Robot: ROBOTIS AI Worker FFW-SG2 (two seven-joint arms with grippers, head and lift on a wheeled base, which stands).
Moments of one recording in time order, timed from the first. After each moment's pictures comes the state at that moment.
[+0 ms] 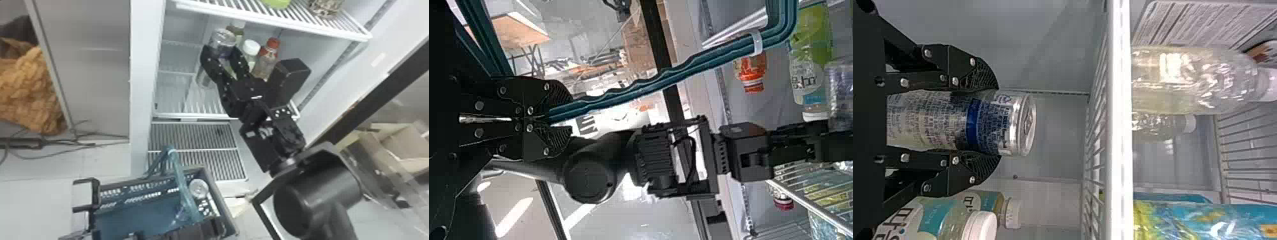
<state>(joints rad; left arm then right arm) 0.37 0.25 -0.29 -1.99 1.19 0.96 -0.61 0.22 -0.31 0.11 -2.25 -0.25 0.32 -0.02</state>
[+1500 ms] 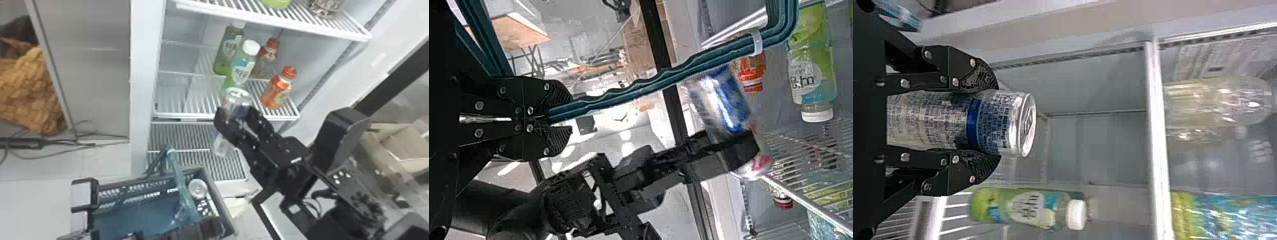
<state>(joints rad) 0.37 0.25 -0.29 -1.99 1.19 0.96 -0.61 0.70 -0.27 -0.11 -2.75 -0.33 0.71 0.06</state>
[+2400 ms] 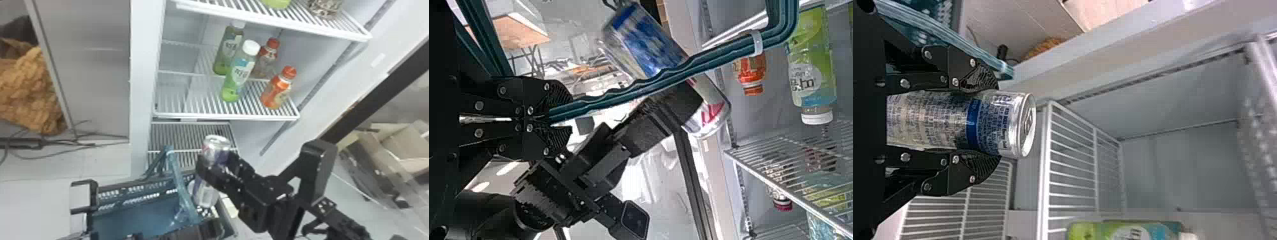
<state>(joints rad) 0.38 0.25 -0.29 -1.99 1.19 0.96 -0.61 0.81 -0.24 -0.11 -2.76 -0.45 0.85 0.09</state>
